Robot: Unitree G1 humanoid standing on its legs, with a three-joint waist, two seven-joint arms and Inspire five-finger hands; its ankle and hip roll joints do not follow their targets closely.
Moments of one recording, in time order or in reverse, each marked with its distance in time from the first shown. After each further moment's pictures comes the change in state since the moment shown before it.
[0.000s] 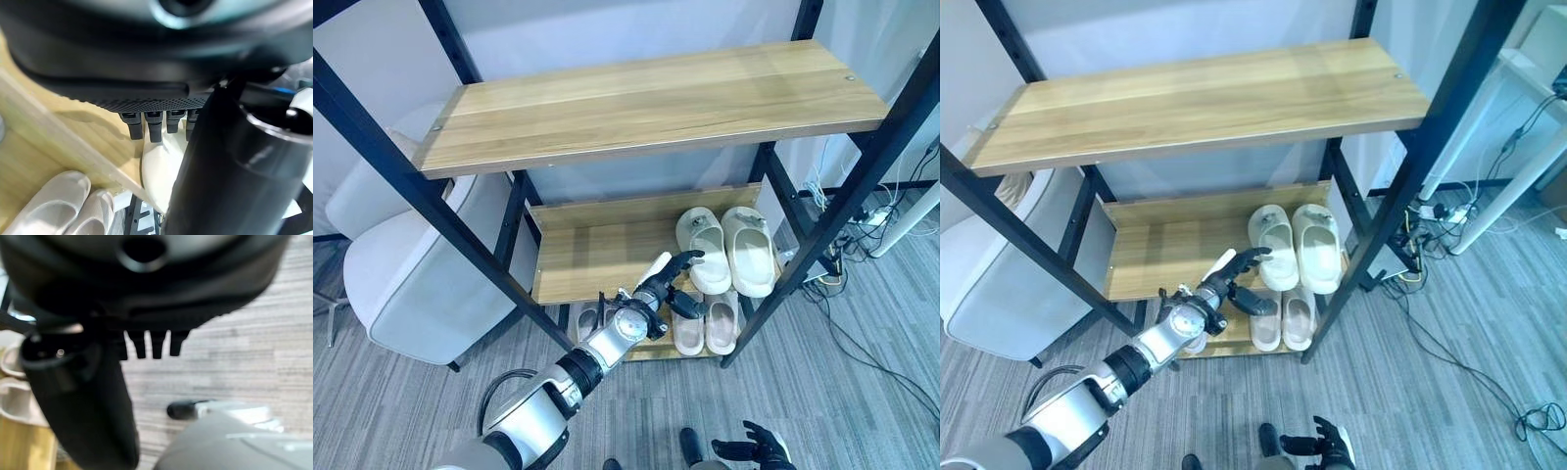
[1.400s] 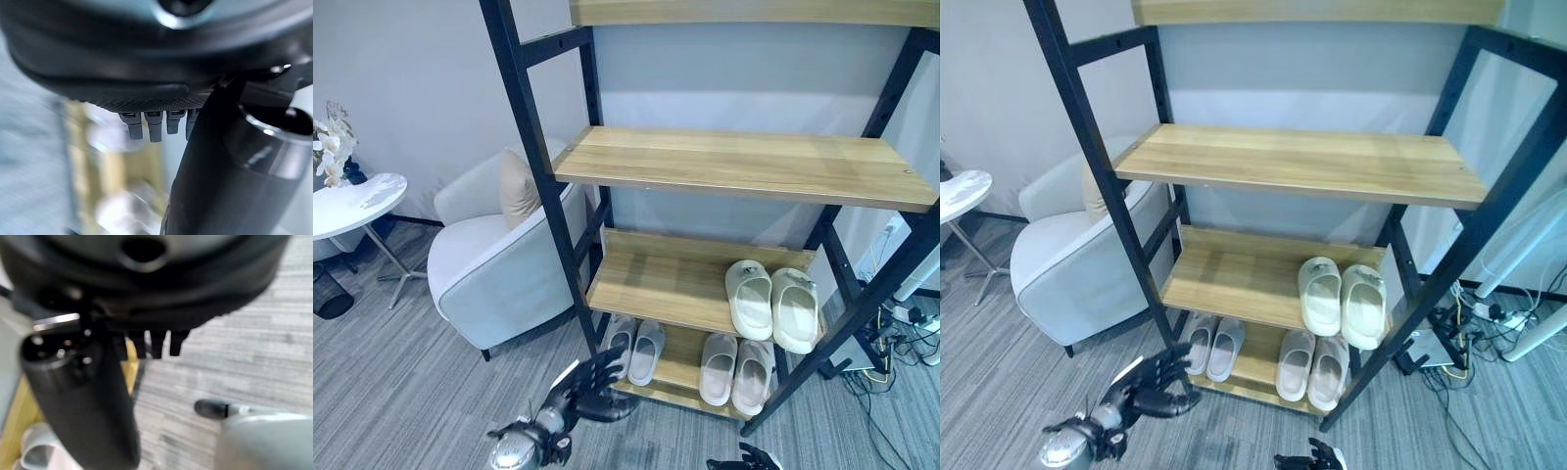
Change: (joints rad) left arm 0.933 0.355 0.336 -0.335 -0.314 -0.039 -0.281; right arm 0.061 0.053 -0.088 0.001 -0.088 0.035 0.006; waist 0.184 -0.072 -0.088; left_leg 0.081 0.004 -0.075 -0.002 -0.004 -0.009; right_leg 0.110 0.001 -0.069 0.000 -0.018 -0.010
